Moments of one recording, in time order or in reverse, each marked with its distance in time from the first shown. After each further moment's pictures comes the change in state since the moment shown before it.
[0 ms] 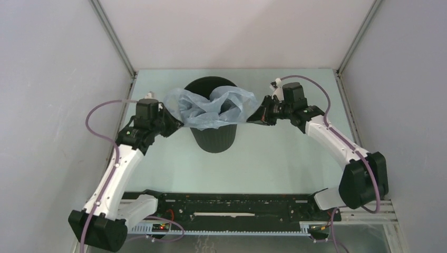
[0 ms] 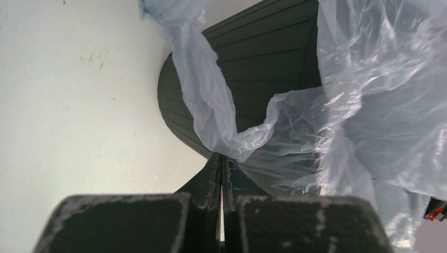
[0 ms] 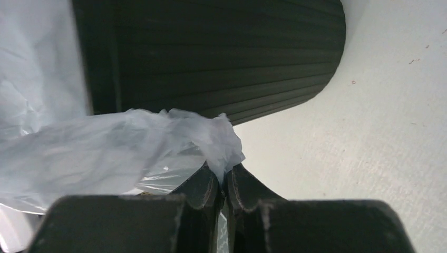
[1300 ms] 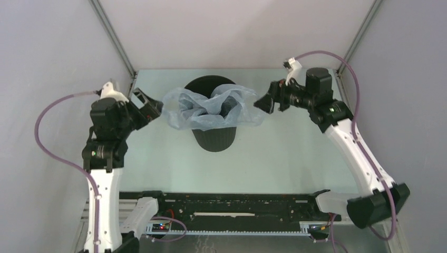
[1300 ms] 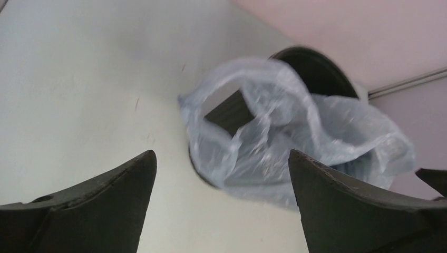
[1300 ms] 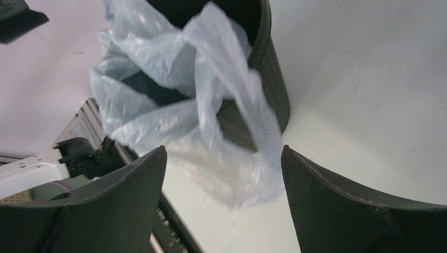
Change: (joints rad) left arm 0.232 -0.141 0.264 -0.171 0.024 0.267; right arm -0.041 -0.195 0.196 -0.169 0.055 -0.507
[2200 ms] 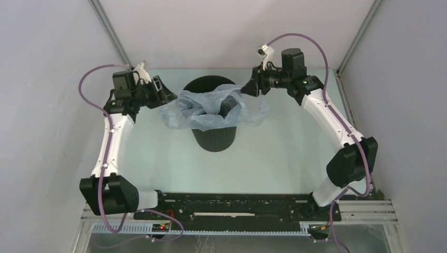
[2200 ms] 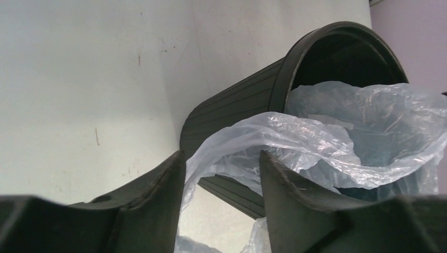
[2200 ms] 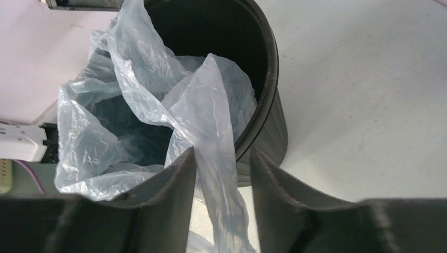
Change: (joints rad) left arm 0.075 0.478 0.043 0.261 0.416 0.245; right arm 0.041 0.442 0.327 0.073 -0.168 -0.191
